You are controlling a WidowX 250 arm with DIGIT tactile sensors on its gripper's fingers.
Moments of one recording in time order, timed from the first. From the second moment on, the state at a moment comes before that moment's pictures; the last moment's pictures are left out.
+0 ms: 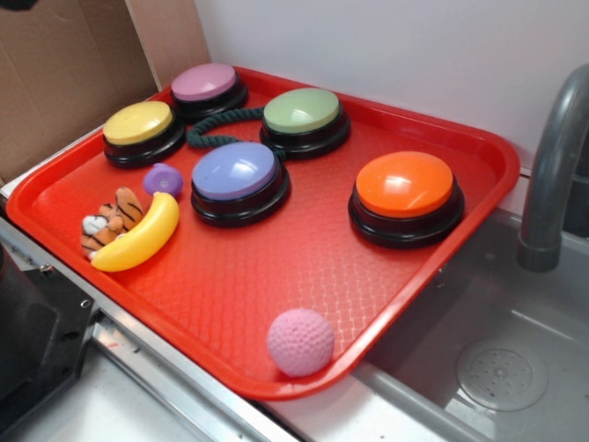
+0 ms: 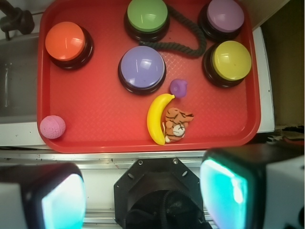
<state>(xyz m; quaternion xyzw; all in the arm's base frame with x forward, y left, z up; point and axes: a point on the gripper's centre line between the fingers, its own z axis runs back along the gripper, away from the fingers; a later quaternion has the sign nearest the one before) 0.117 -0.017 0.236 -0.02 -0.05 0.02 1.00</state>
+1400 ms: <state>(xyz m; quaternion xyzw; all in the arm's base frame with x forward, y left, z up) 0.141 -0.009 0.079 -0.04 -0.04 0.10 0.99</state>
